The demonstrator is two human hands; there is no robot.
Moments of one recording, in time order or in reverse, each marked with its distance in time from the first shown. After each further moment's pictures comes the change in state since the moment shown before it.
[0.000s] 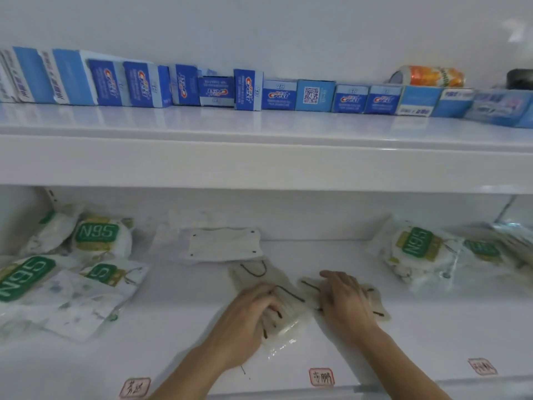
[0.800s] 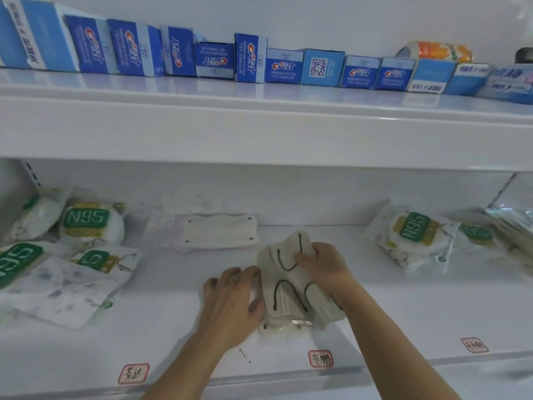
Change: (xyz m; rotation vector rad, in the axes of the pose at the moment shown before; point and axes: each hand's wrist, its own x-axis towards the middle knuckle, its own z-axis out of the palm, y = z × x) left_hand -0.003 -0.005 0.000 0.369 0.014 -0.309; right_hand 0.033 -0.058 -0.027 0.419 -0.075 0.203
